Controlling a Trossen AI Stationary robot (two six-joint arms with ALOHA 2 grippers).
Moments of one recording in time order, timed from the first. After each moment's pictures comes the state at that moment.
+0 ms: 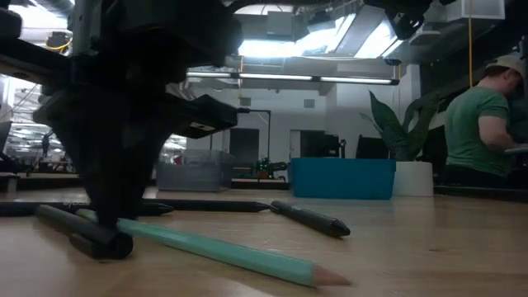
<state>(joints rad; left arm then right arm) -0.47 2.01 1.35 -0.68 0.05 0.08 0.46 1.12 0.71 0.04 0.37 0.23</state>
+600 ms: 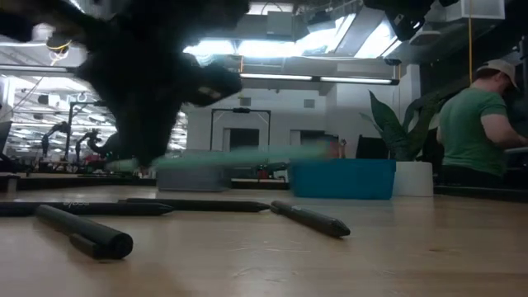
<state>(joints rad) -0.41 1.91 1.35 -0.73 0.02 0.08 0.46 1.12 0.71 0.02 0.37 0.23</state>
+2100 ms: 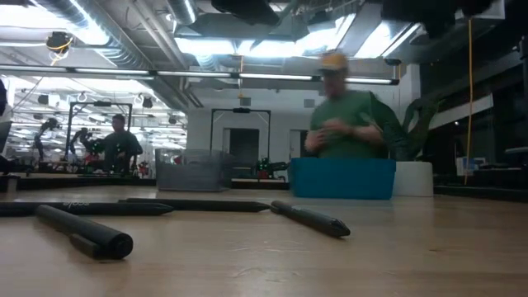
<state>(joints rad) -0.01 1.53 1.36 -0.50 0.10 0.41 0.64 1.12 0.58 0.20 0.83 0.15</state>
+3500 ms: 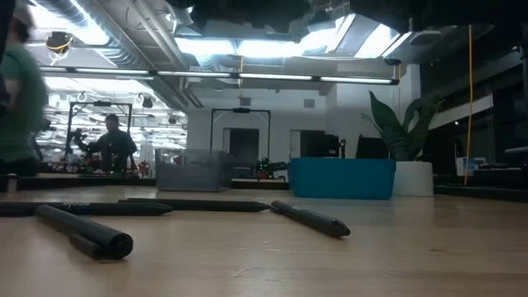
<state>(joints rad) 0.28 1.64 1.33 -0.03 0.68 0.53 0.35 1.12 0.38 0.92 0.60 -0.45</state>
